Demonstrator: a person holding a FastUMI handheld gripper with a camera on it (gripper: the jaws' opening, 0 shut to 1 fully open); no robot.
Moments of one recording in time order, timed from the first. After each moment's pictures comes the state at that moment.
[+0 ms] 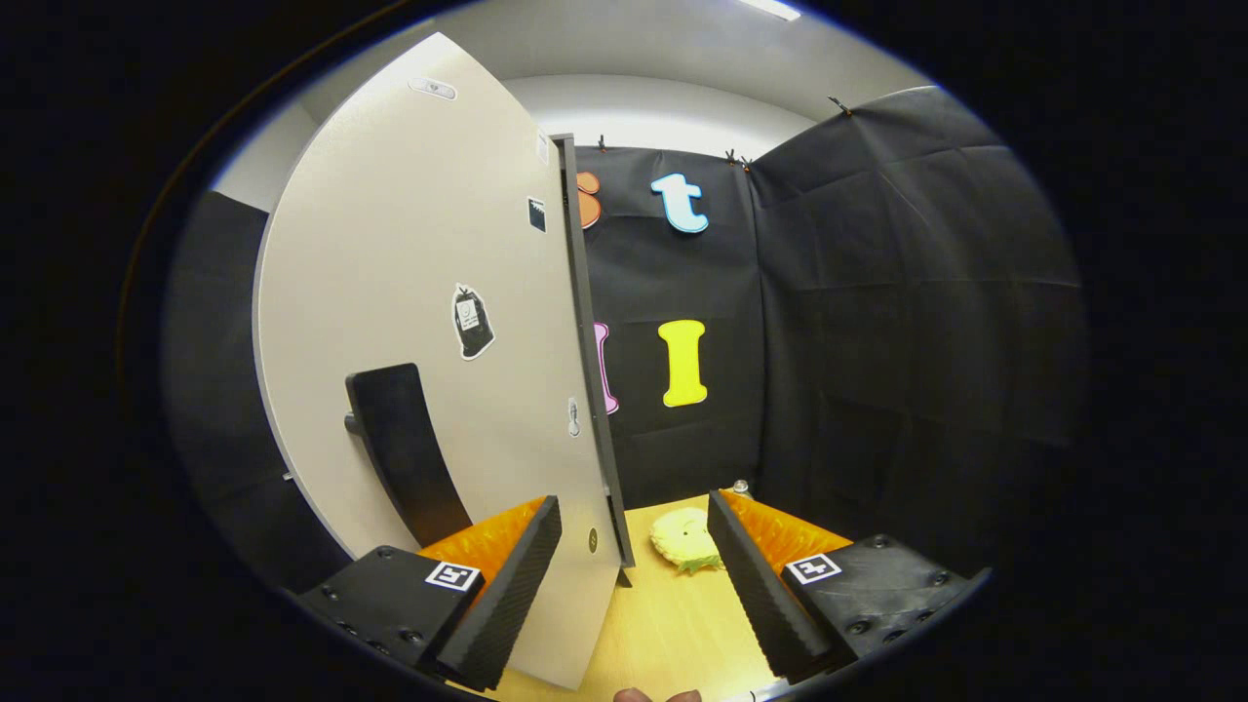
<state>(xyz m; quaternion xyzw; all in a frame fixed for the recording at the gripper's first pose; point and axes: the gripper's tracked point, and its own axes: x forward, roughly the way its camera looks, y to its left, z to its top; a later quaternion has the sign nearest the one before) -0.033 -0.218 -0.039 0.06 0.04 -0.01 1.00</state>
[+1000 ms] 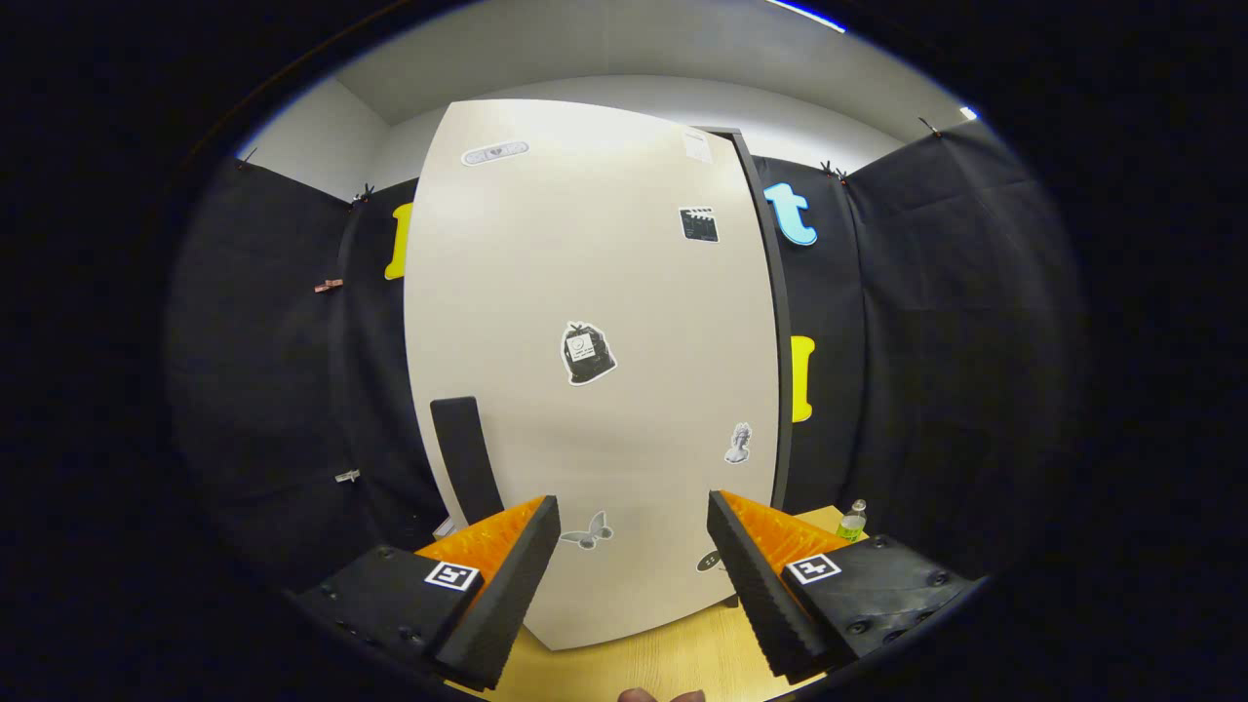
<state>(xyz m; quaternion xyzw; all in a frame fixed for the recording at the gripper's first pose) 0.008 -0.031 -0.009 0.04 0.03 0.09 1.00</state>
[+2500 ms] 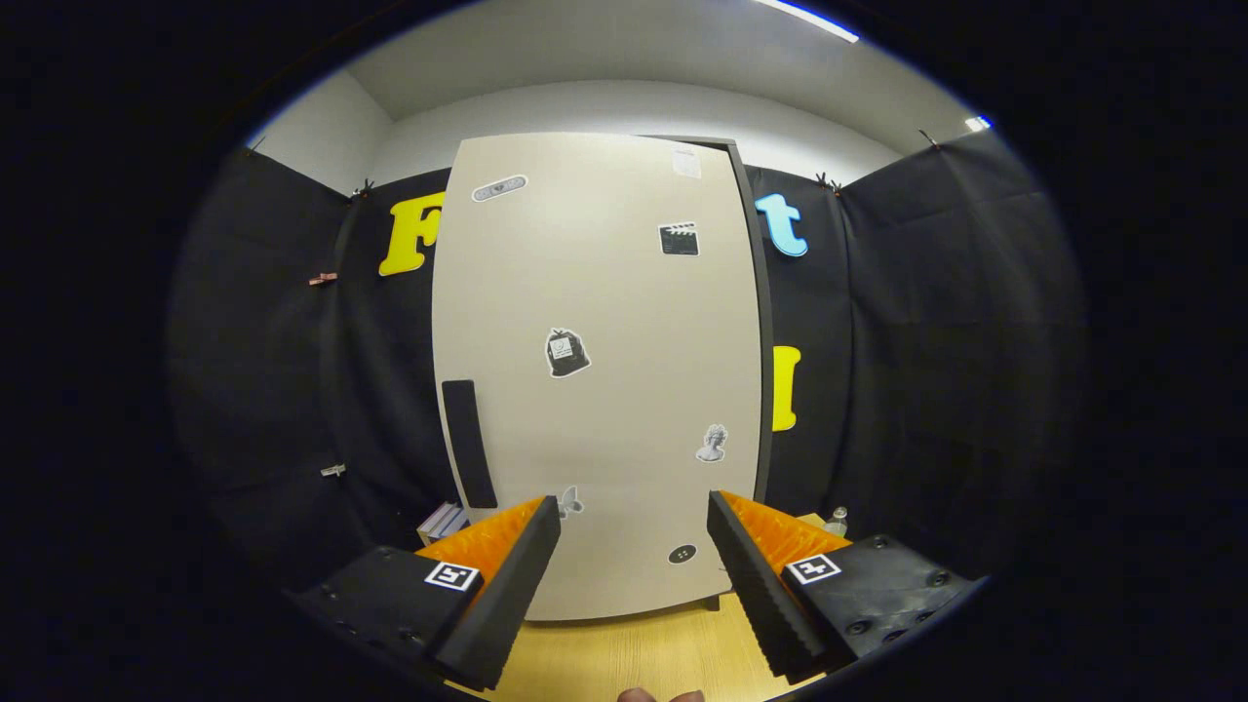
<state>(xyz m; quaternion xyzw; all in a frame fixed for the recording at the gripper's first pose) 0.003 -0.040 0.002 0.03 0.02 0.06 1.00</state>
